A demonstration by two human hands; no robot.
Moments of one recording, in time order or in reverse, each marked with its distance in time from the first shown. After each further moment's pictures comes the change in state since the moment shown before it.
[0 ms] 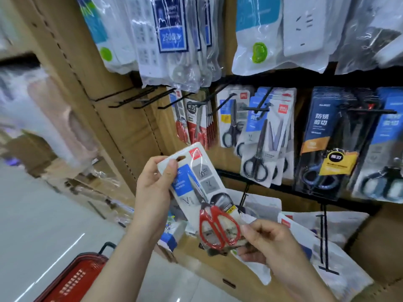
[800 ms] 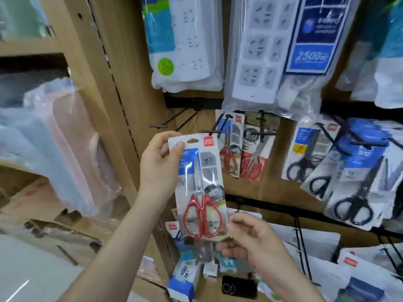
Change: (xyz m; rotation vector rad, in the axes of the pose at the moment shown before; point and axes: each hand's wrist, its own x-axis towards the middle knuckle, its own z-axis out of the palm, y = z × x) left_hand 0.248 0.018 -0.164 0.093 -0.119 0.239; right_hand 0.145 -0.041 0.252 0.112 0.121 -0.052
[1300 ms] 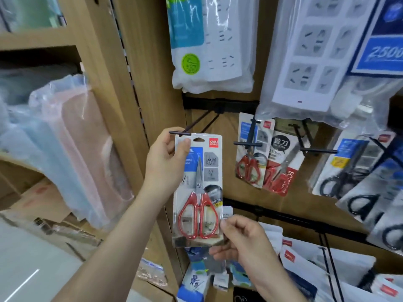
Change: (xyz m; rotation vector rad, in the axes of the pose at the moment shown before) left_hand 0.061 -0.026 -0.029 0.082 -0.048 0.008; right_hand 0.066 0.008 0.053 -0.026 -0.077 -0.003
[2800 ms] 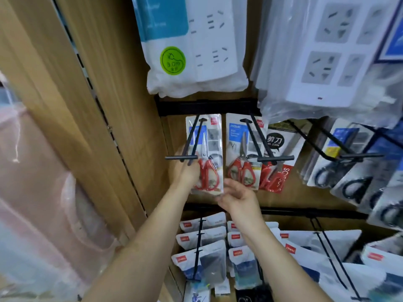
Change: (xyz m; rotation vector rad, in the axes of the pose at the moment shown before) left_hand 0.099 -0.095 0.073 0.361 -0.153 -0.199; right_hand 0.119 -0.014 0.013 -0.105 0.450 -0.204
